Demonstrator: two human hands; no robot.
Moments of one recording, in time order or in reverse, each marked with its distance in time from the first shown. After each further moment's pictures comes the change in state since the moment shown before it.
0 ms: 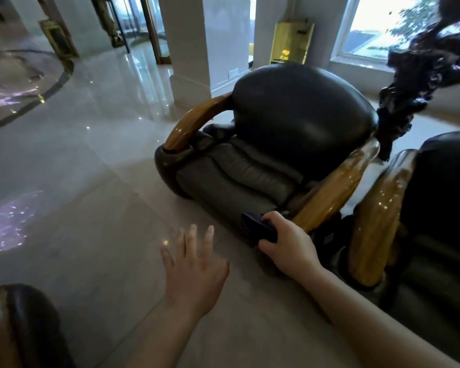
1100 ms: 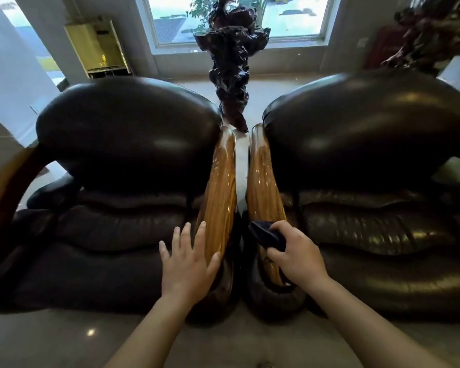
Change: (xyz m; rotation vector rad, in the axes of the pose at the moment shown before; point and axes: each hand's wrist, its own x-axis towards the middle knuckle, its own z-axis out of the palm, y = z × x) left_hand 0.263 0.270 0.069 -0.043 -0.131 0.704; right_hand 0.070 0.236 -0.124 0.109 0.393 0.572
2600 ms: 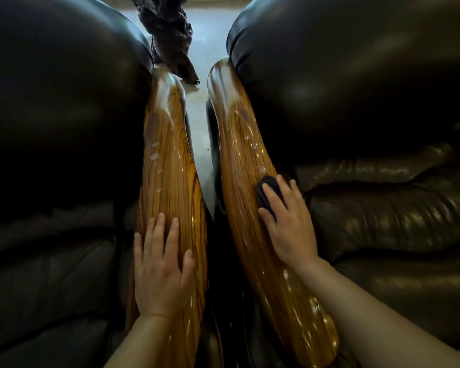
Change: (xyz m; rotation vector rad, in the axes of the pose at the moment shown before) left_hand 0.286 -0.047 0.265 -0.193 0.168 0.185; right_hand 0.297 0.196 0.175 -0.270 0.254 0.045
